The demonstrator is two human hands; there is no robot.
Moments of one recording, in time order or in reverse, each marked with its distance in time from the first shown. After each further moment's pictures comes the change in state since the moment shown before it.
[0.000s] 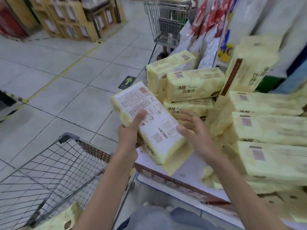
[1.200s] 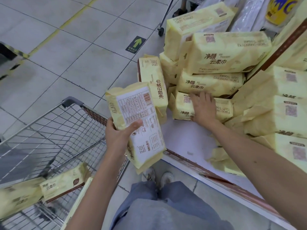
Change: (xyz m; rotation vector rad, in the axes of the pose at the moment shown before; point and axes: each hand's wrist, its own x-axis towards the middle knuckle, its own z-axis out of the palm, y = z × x) left_hand 0.020 -0.061 -0.079 0.117 0.166 0.082; right_hand 0.122 0.135 0.004 -1.524 -0.016 -0.114
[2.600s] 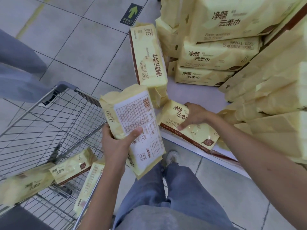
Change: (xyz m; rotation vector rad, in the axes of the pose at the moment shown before) left_hand -0.023 -0.046 -0.017 0.111 0.084 -0.042; right_hand -0.033 -0.019 0.043 0.680 -0.780 0.086
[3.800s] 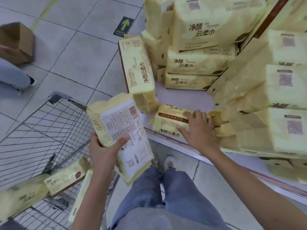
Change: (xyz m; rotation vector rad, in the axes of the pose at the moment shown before) left_hand -0.006 0.001 -0.007 0.059 0.019 0.075; right_hand -0.061 0.027 0.050 -0.381 0.843 -0.089
